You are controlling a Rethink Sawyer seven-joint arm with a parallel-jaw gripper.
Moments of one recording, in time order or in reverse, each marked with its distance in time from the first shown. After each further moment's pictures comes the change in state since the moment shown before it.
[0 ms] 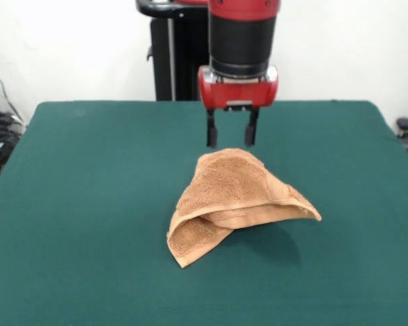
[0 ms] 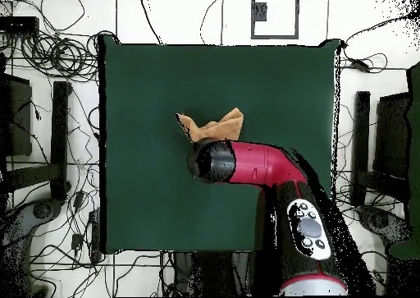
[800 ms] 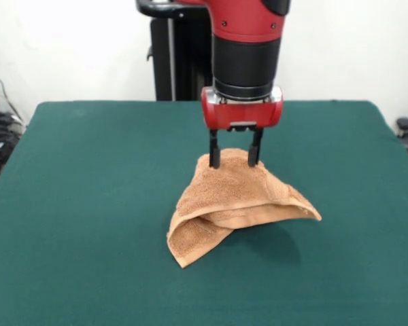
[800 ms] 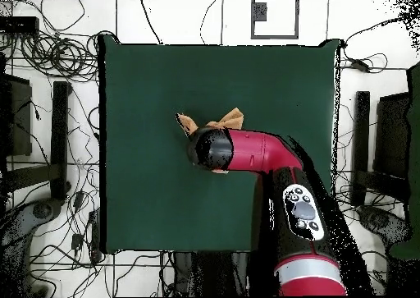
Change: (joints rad) arm 0.013 0.056 0.000 -0.083 0.001 0.005 0.000
